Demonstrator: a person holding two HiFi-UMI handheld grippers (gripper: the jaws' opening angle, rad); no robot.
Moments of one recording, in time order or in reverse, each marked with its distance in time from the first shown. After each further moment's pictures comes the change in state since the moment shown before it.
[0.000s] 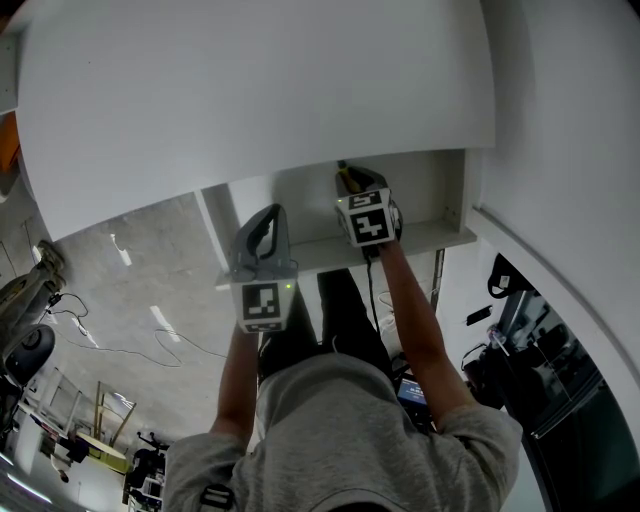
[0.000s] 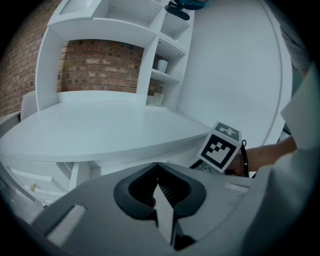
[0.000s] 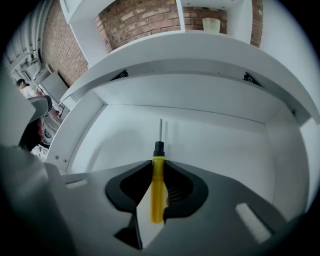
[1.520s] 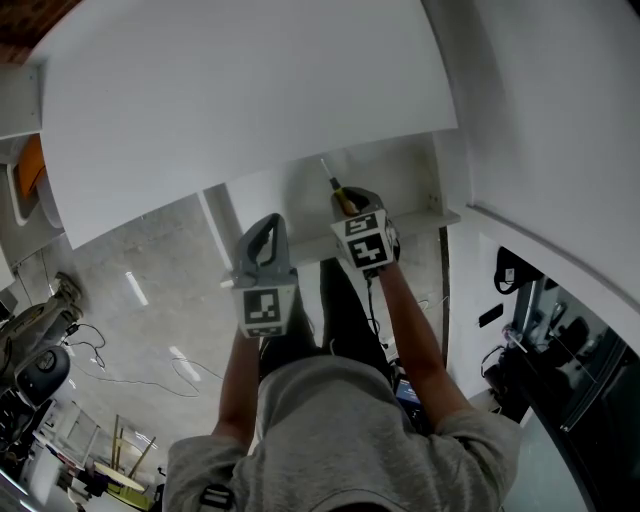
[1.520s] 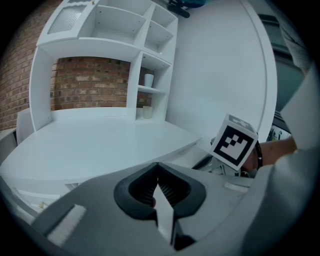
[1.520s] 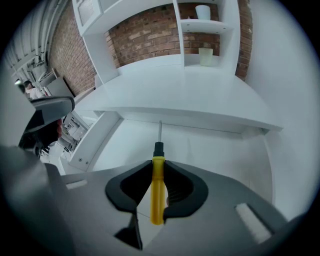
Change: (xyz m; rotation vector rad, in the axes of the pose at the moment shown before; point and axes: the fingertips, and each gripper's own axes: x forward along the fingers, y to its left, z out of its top) left arm -0.047 -0.040 0.038 0.102 -0.075 -0.045; right arm -0.095 0.022 -0.009 -0.007 -0.126 -0.017
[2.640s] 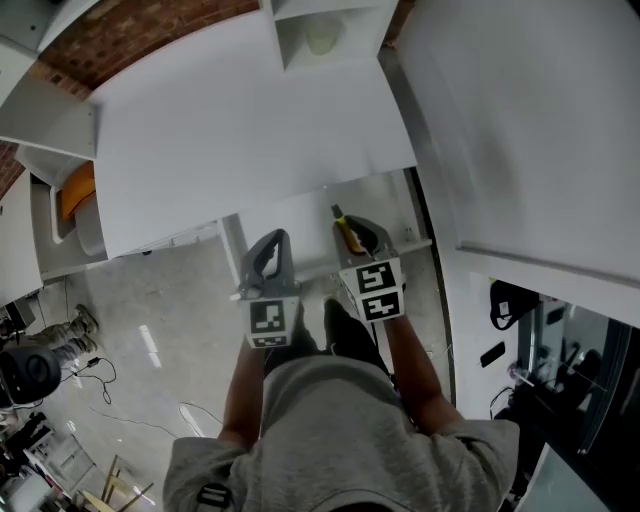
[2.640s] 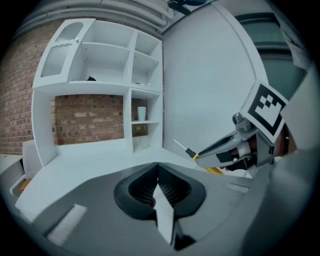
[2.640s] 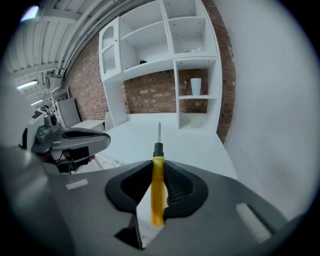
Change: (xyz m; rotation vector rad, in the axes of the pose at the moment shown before) left arm -0.071 -0.066 0.121 0.132 -0.201 0.049; right arm -0.219 0.015 0.072 -0.053 -0.453 -0.036
